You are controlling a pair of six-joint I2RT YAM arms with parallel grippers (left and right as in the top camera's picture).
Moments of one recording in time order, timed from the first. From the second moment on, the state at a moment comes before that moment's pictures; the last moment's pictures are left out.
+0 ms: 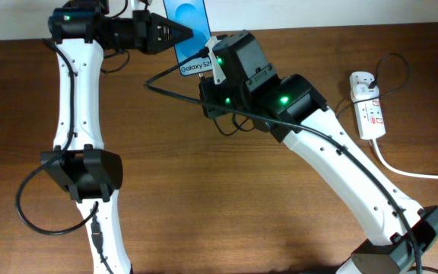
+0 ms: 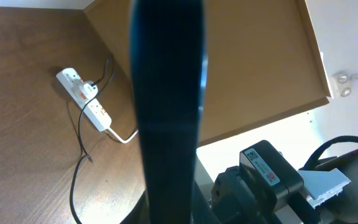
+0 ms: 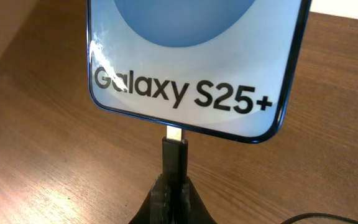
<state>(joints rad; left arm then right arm) -0.02 2.36 2.64 -1.32 1.52 0.03 0.63 1.74 1.87 -0.89 -0.07 0.30</state>
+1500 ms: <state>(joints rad) -0.01 2.36 2.64 -1.31 1.53 0.03 0.64 1.74 1.86 -0.85 -0.08 0.30</state>
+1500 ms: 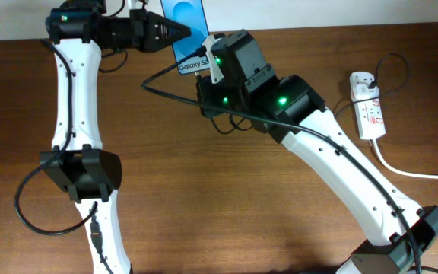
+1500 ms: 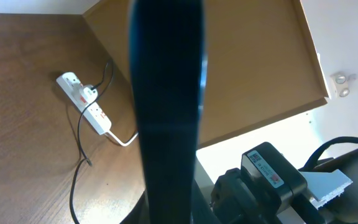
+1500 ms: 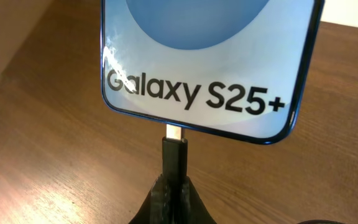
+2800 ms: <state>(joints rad) -0.01 2.36 2.64 -1.29 1.48 -0.01 0.64 1.74 1.86 -0.85 -0.05 0.29</state>
